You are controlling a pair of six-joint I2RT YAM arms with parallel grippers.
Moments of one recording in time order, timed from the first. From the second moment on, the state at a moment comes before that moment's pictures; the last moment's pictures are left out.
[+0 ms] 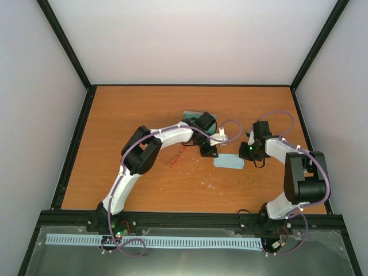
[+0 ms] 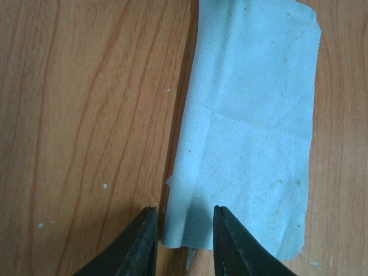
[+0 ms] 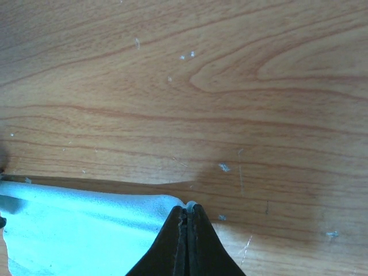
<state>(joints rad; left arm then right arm) -0.79 2.31 1.76 -0.61 0.49 0.51 0.06 1.56 0.78 -0.46 -0.25 0.24</state>
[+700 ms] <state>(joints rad) -0.80 2.32 1.76 -0.61 0.47 0.52 0.06 1.56 0.79 -0.47 -0.26 0.25</state>
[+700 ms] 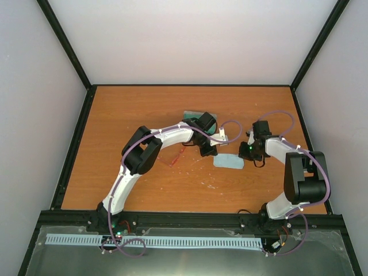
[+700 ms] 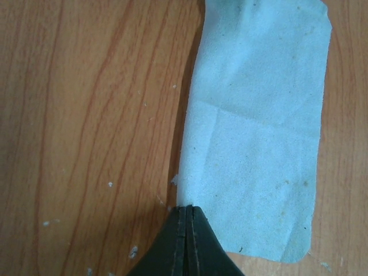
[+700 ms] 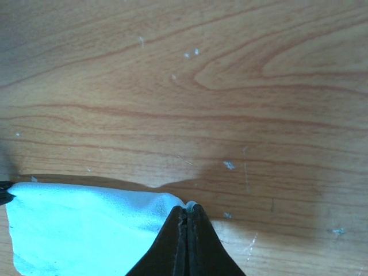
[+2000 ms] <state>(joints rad) -0.65 2.16 1.65 -0.60 0.25 0.58 0.22 1.83 1.12 -0.39 -0.27 0.29</state>
